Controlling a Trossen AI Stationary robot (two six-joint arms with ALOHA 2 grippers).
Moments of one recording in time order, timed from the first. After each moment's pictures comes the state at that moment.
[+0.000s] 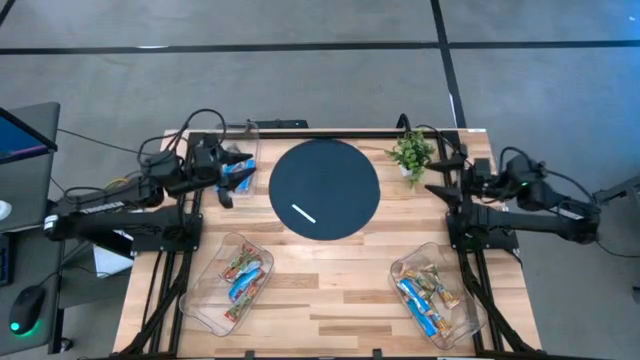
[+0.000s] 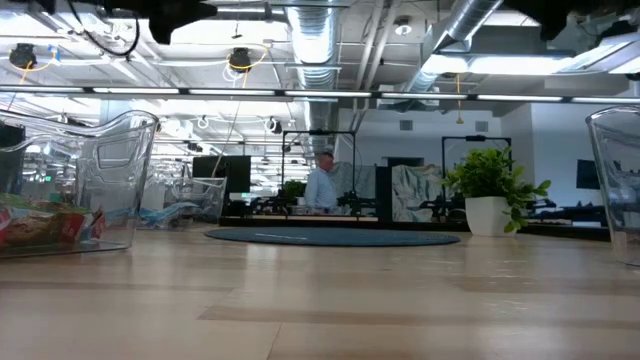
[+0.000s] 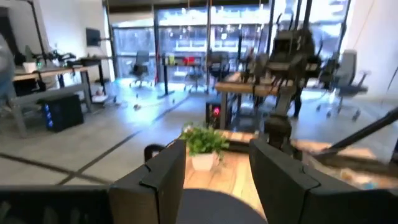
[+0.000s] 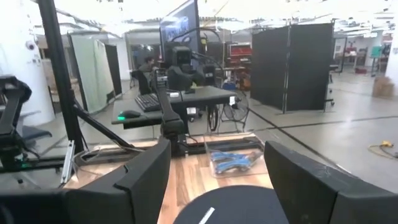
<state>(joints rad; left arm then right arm) 0.26 0.57 0.59 0.07 -0.04 0.00 -0.18 0.24 0.58 -0.26 -0.07 0.00</state>
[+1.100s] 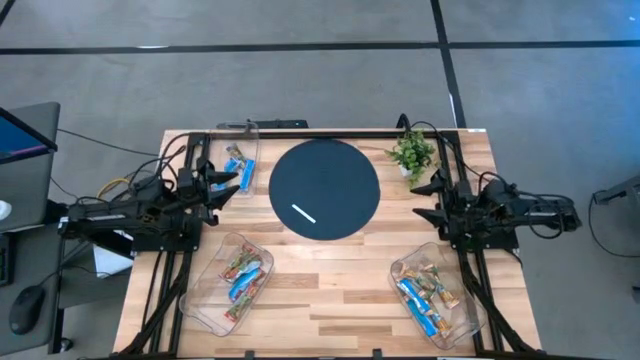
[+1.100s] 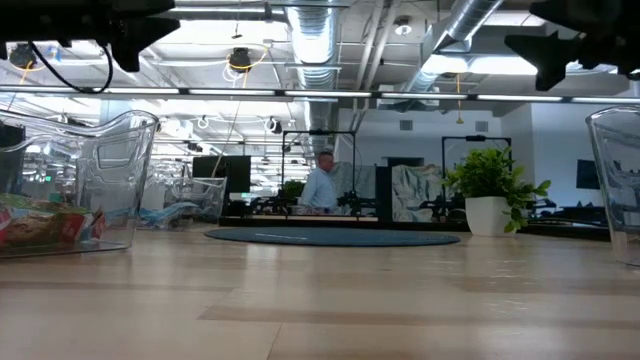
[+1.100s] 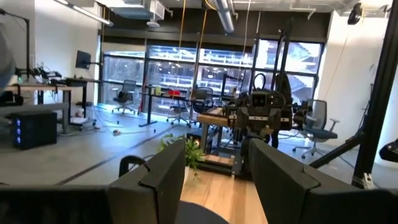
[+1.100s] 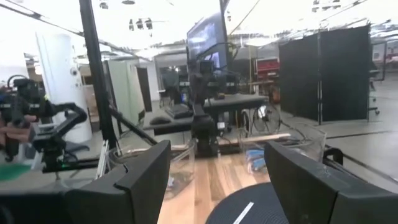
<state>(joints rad) 0.09 0.19 0.24 0.21 -0.17 -0.08 0.04 0.02 0.15 0.05 0.03 0.06</state>
